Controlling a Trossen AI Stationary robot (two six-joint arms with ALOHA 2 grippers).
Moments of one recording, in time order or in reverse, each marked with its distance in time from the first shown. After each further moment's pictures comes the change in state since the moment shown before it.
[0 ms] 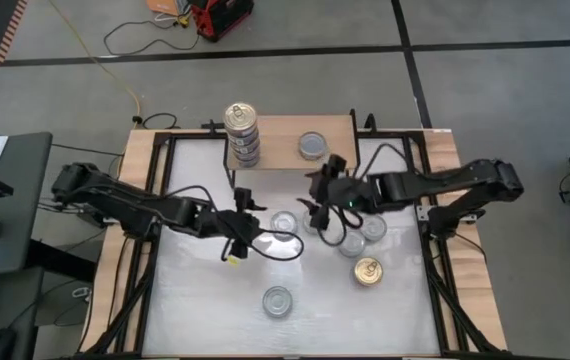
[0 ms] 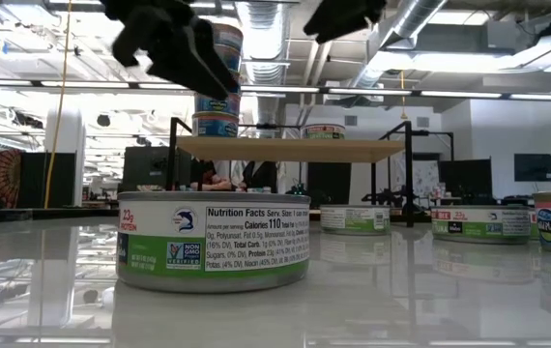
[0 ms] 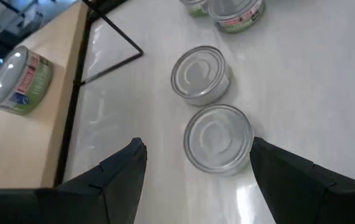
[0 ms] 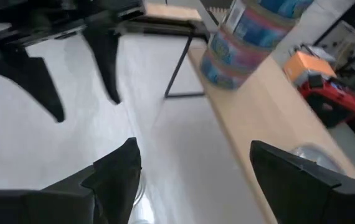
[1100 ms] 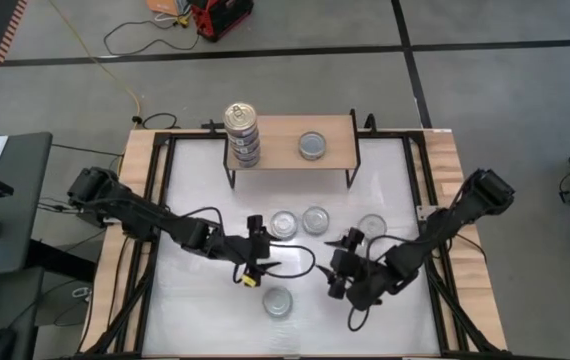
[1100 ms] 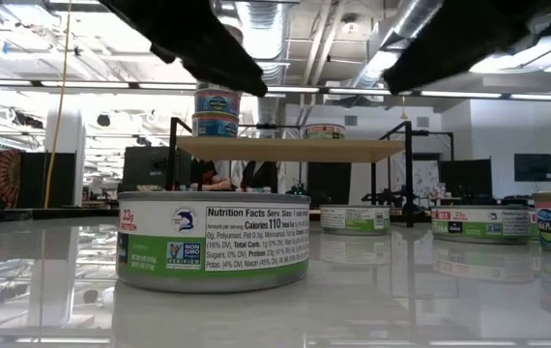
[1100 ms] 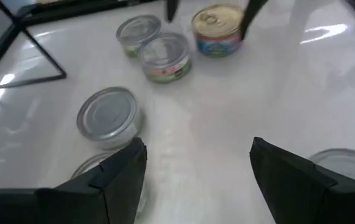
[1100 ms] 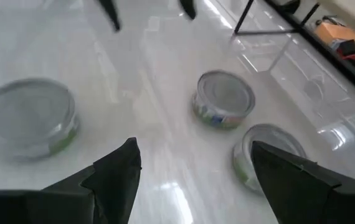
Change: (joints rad) left arm -0.124 0.158 -0.005 0.274 0.095 -0.314; right arm 0.480 0.143 -0.307 0.121 0.301 0.587
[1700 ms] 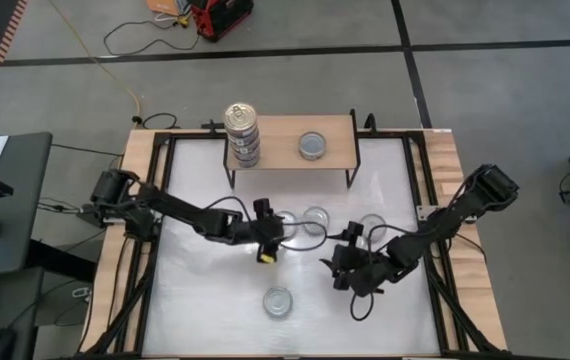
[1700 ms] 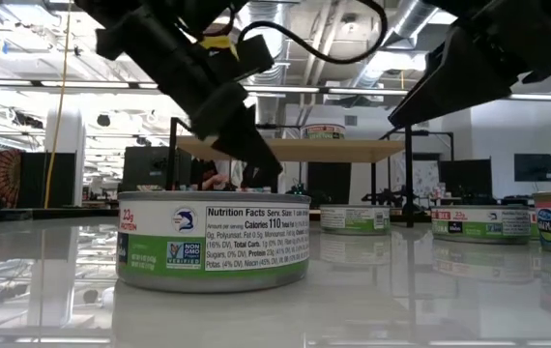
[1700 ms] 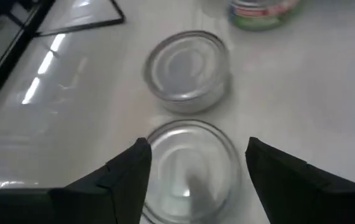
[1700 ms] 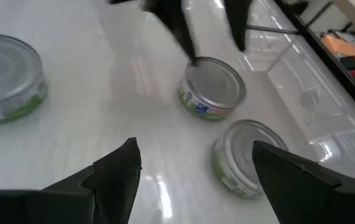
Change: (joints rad) left arm 0.194 0.162 0.000 0.042 -0.038 0.040; right arm -0.073 -0.052 -0.132 0.136 -0.074 -0.214
